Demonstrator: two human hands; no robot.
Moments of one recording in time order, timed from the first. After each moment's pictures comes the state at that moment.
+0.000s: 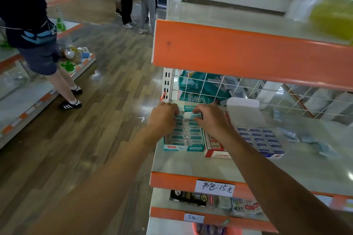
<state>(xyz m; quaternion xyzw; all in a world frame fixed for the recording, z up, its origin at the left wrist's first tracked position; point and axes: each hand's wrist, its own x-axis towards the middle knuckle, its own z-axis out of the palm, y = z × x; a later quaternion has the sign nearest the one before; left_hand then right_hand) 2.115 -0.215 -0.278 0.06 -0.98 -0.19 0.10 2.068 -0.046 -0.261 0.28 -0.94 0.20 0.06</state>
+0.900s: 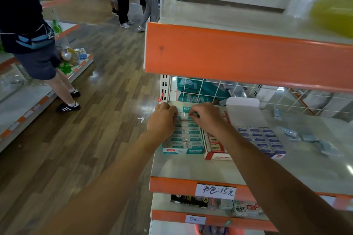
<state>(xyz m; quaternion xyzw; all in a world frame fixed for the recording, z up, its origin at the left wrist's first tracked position) 2.113 -0.215 -0.294 0.05 -0.97 -0.19 0.14 2.047 -0.055 -0.267 0.30 -0.94 0.15 0.04</state>
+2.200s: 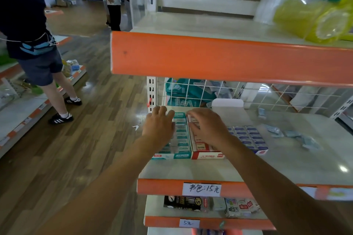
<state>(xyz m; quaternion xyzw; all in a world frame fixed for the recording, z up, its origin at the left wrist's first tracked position) 2.128 -0.179 -0.271 0.02 -0.99 -0.04 0.12 2.071 -0.007 -0.262 0.31 -0.94 0.13 0.09</state>
